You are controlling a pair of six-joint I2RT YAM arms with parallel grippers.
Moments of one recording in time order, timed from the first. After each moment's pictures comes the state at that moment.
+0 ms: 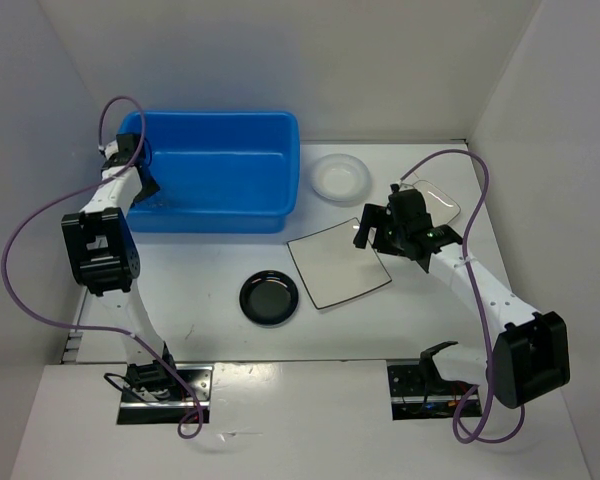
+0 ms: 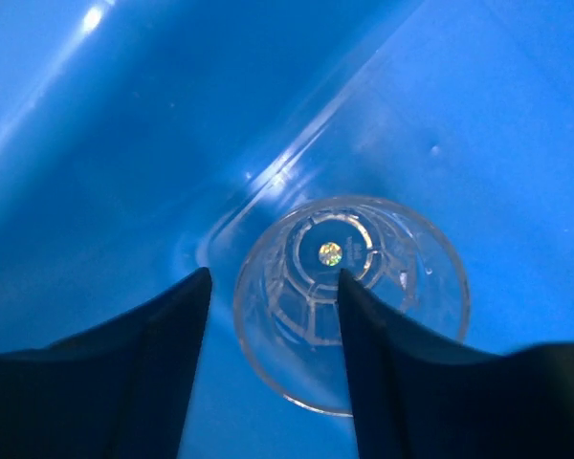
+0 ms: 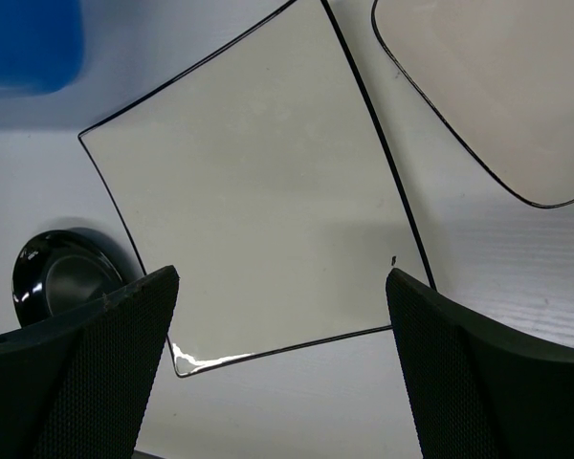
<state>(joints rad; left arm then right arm) 0.21 2.00 1.62 -0.57 -0.39 -0.47 0.34 1.22 0.90 -0.48 0.01 0.49</state>
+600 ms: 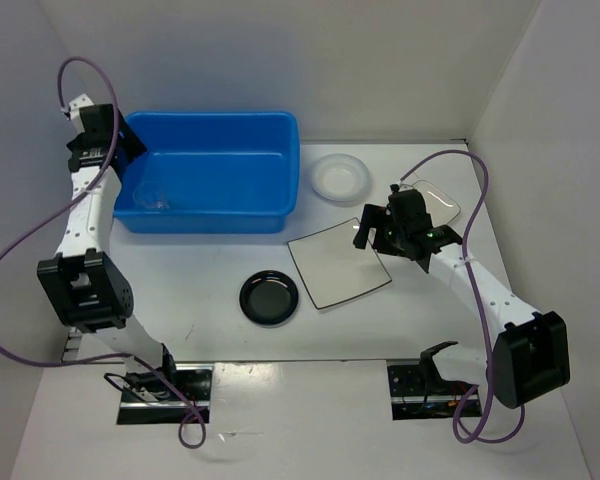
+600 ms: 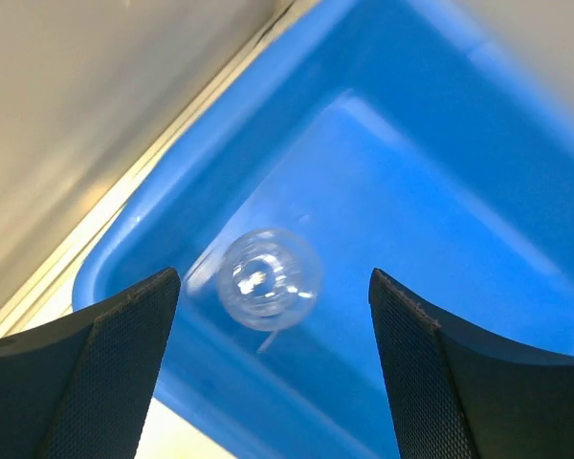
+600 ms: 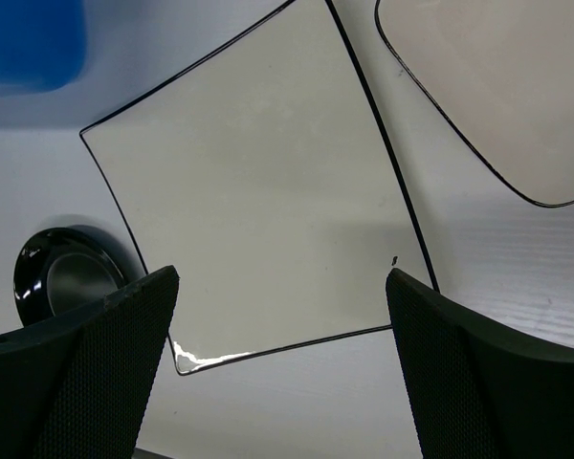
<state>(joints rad) 0.21 1.71 1.65 -0.53 -0.33 -0.42 0.34 1.22 0.89 -0.48 0.01 0.49</state>
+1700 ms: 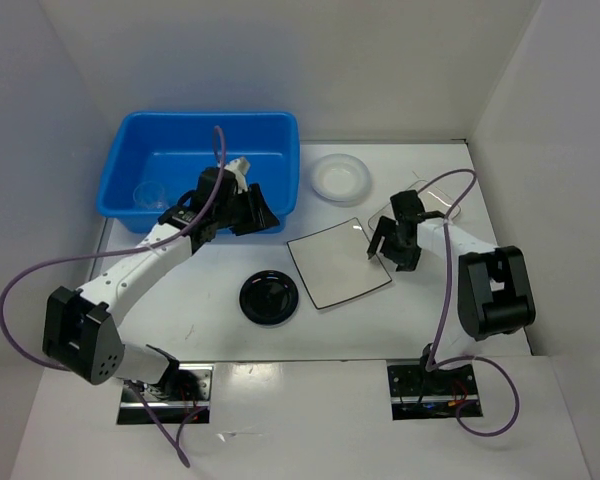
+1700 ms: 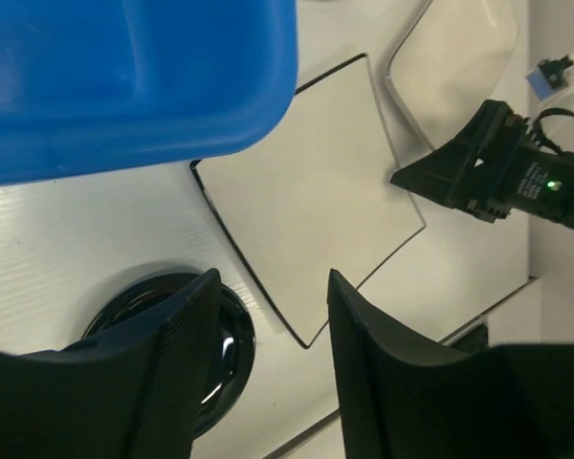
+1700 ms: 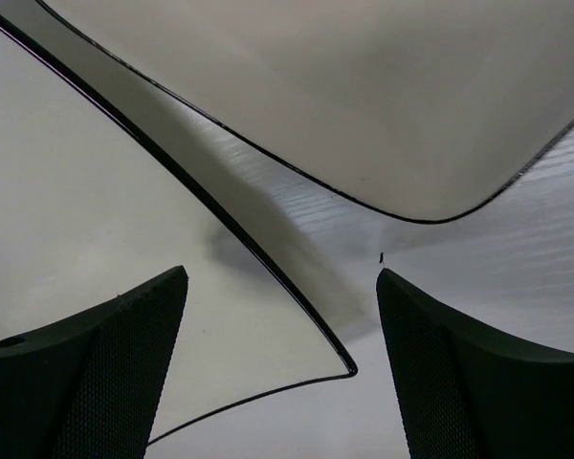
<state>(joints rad) -0.43 1.37 1.14 -0.38 0.21 -0.63 0.18 1.57 0.93 -0.54 0.03 0.59</state>
